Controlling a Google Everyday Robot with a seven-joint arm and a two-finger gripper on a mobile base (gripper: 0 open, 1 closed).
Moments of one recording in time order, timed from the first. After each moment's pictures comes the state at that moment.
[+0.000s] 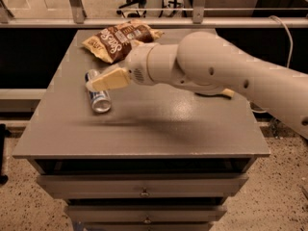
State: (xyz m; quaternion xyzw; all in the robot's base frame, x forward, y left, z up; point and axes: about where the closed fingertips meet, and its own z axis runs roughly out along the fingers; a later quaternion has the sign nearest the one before) arm 0.599 0.094 0.925 -0.42 0.69 0.25 0.54
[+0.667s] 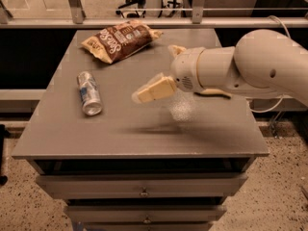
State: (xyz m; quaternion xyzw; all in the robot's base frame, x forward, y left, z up) arm 0.571 -0.007 0.913 -0.45 0.70 0.21 0.51
